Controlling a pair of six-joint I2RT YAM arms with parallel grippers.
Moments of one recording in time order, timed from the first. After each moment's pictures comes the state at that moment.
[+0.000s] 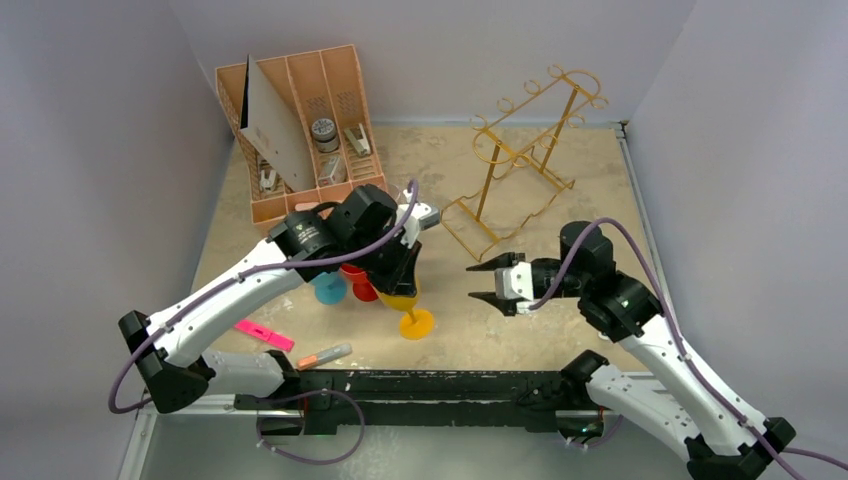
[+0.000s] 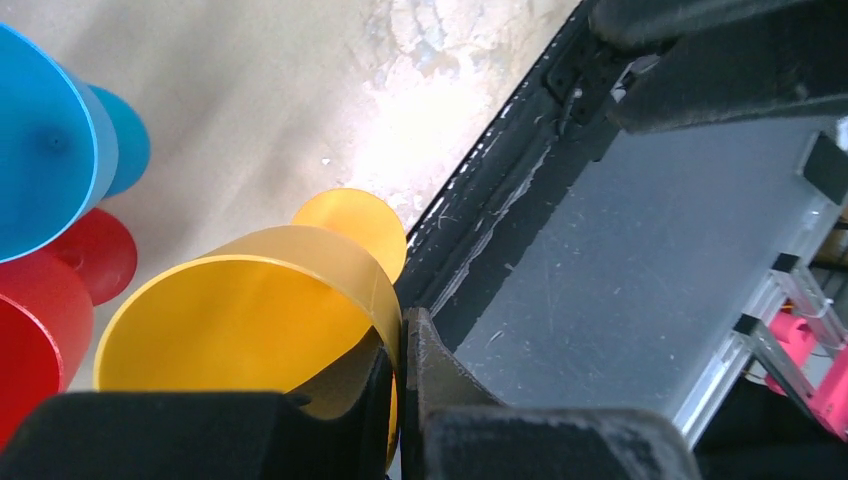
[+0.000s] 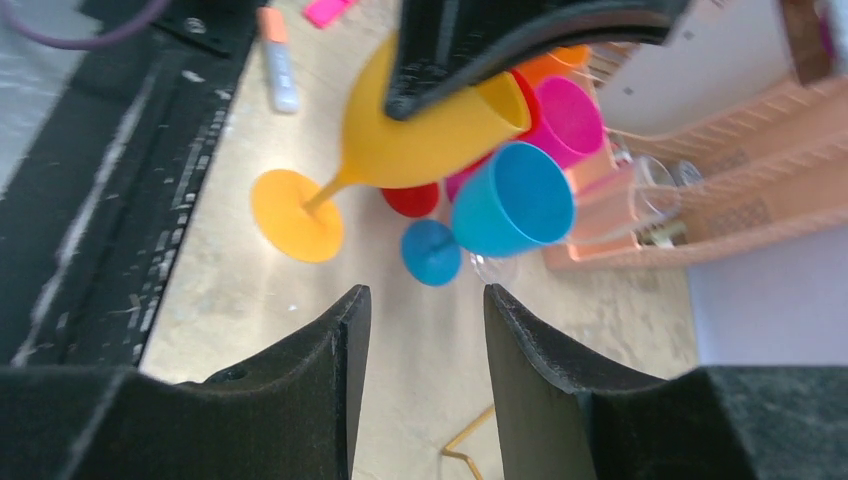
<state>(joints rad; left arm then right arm) -0.86 1.26 1.37 -0.99 0.37 -0.26 0.61 0.76 0.87 -0.55 -0.91 -0.87</state>
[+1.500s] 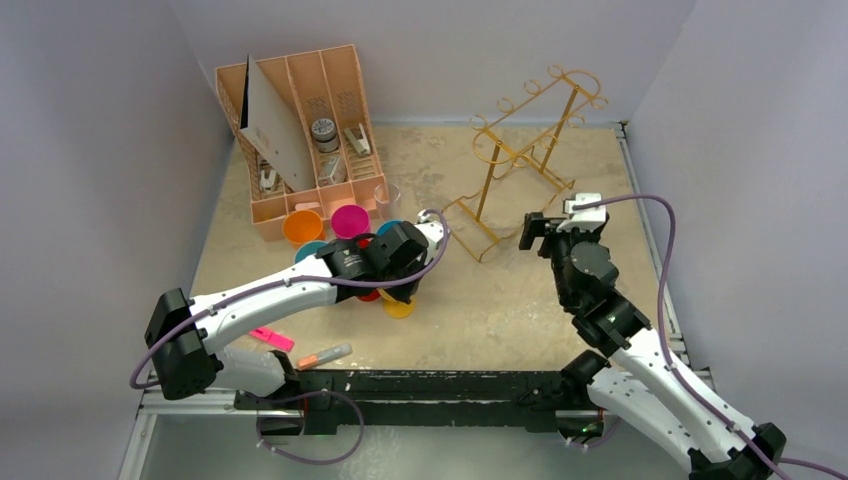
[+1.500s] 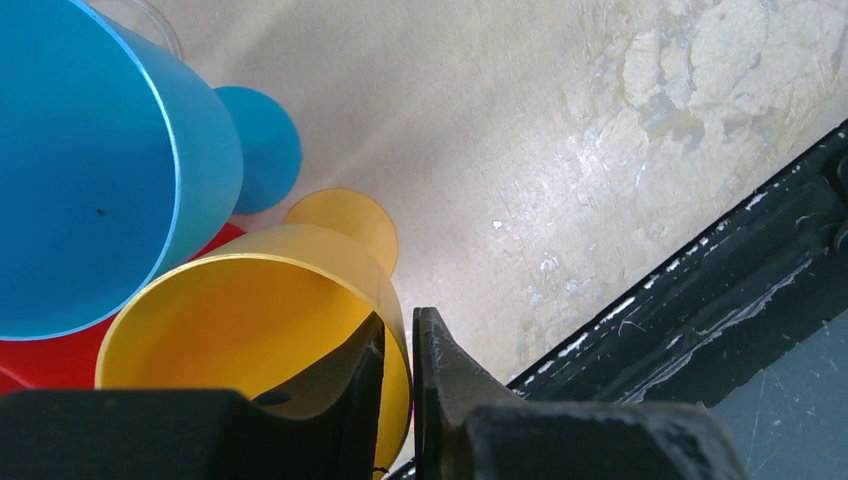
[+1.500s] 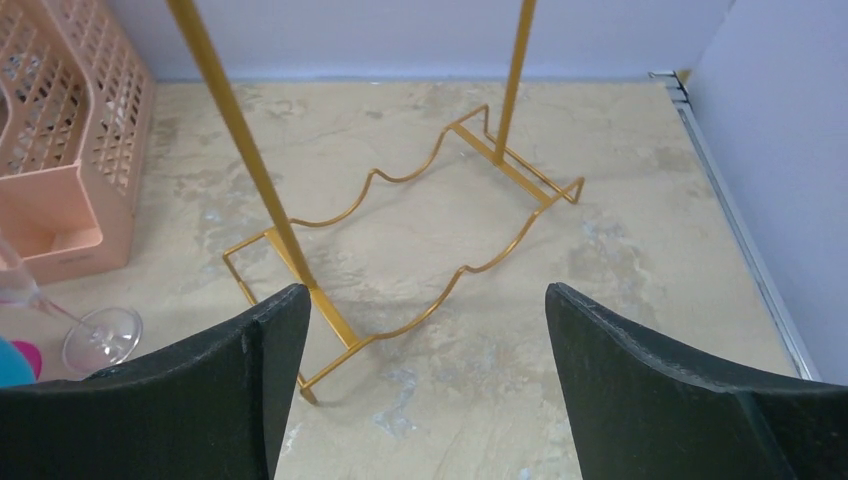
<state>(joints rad) -1.00 1.34 1.10 -0.69 -0.13 -0.28 0.61 0.64 0.59 -0.03 0.57 0.05</state>
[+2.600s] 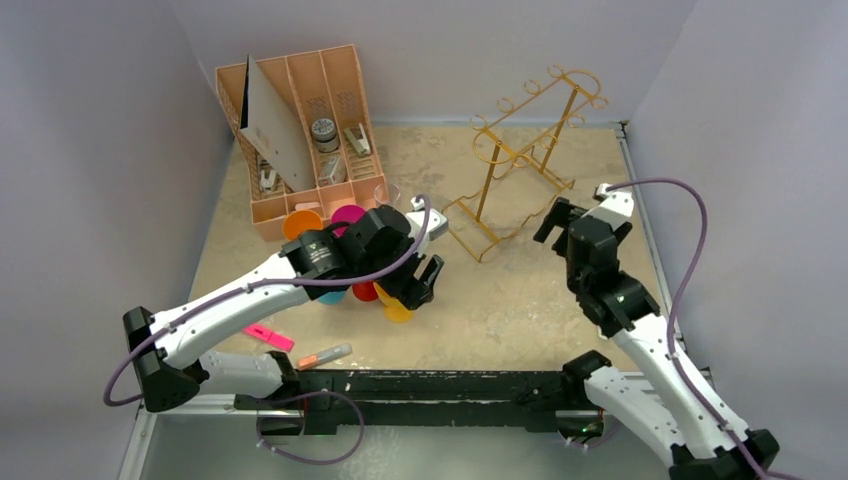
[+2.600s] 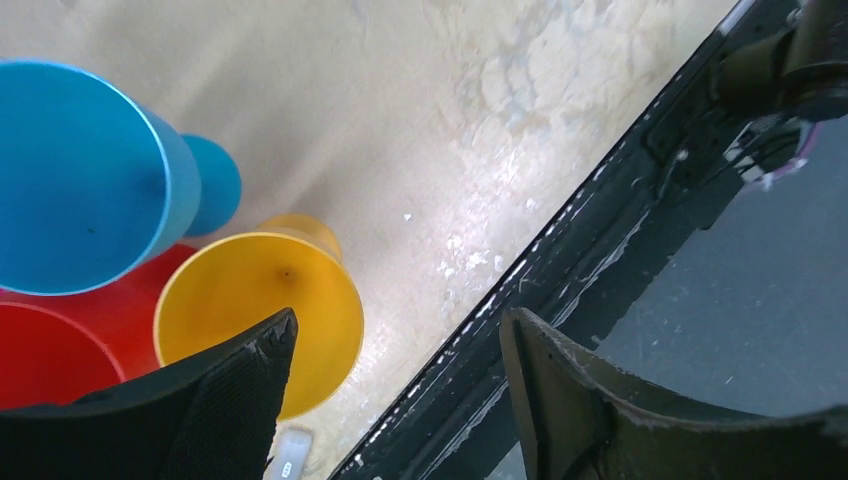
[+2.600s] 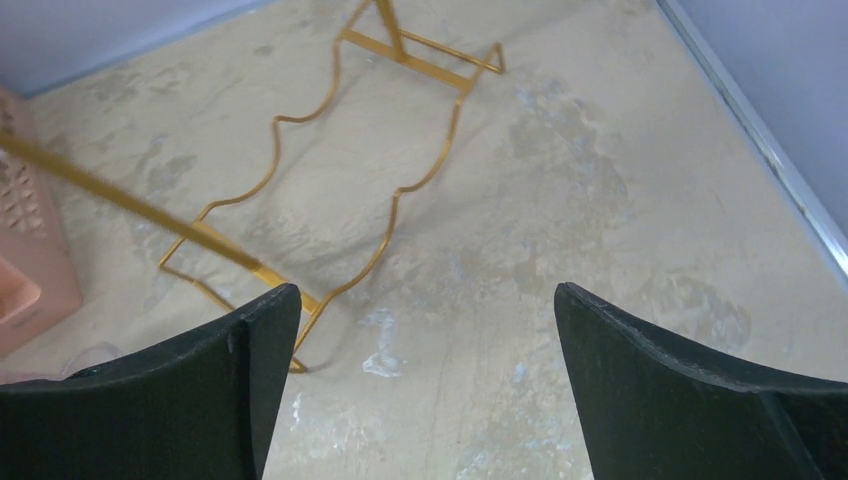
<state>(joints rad) -1.00 1.24 1.22 -0.80 0.05 -0.26 0.50 0.73 0.75 -0.40 0.68 0.42</state>
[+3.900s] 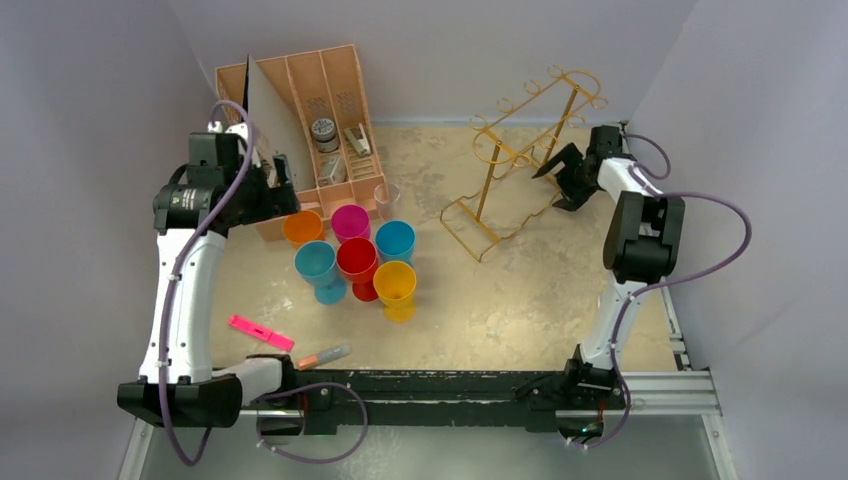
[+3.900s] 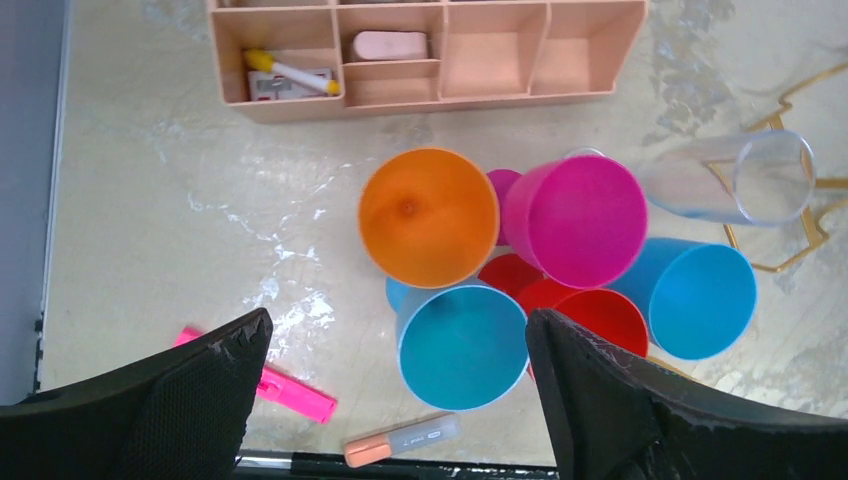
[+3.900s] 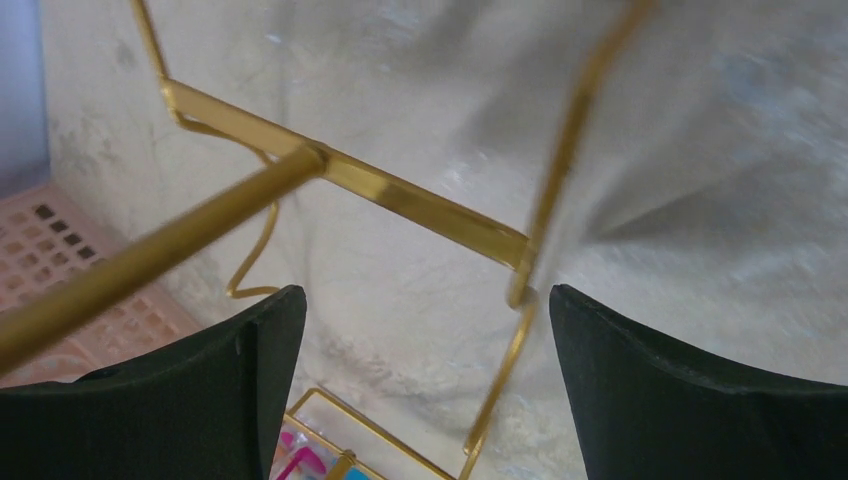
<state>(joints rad) -0.03 1.20 1.52 -1.14 0.01 -0.24 -0.15 2.06 1.55 -0.55 -0.28 0.78</state>
